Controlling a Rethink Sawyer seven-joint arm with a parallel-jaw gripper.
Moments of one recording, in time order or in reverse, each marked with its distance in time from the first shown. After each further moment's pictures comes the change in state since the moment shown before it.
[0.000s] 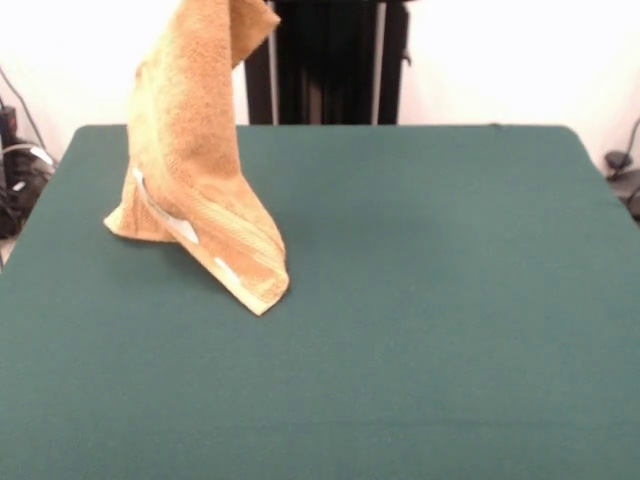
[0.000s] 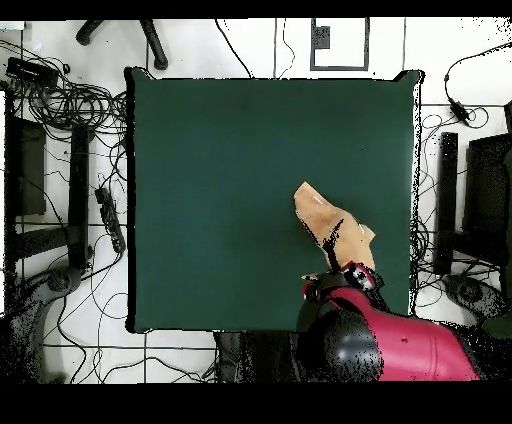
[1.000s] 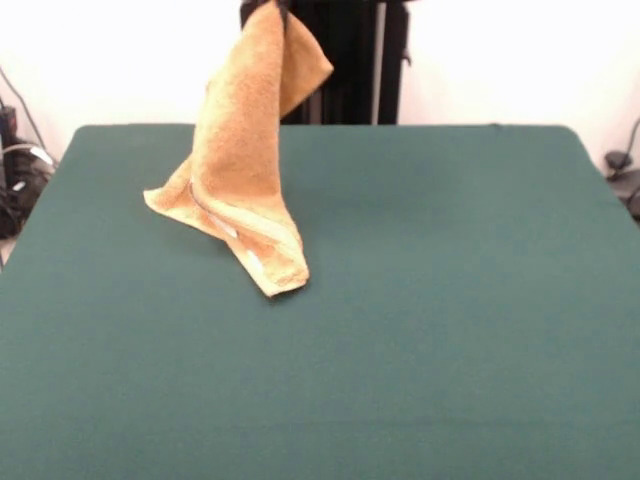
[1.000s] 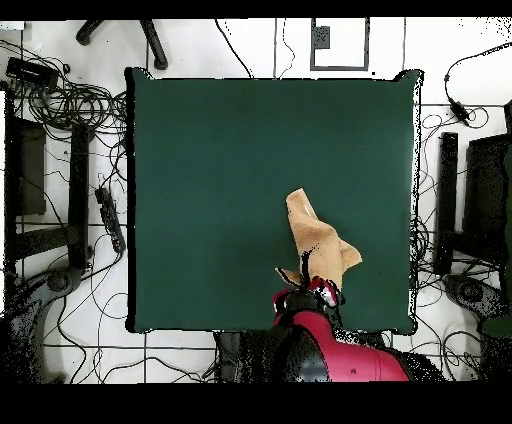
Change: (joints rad) arm 0.175 0.135 -0.226 0.132 0.030 -0.422 0.157
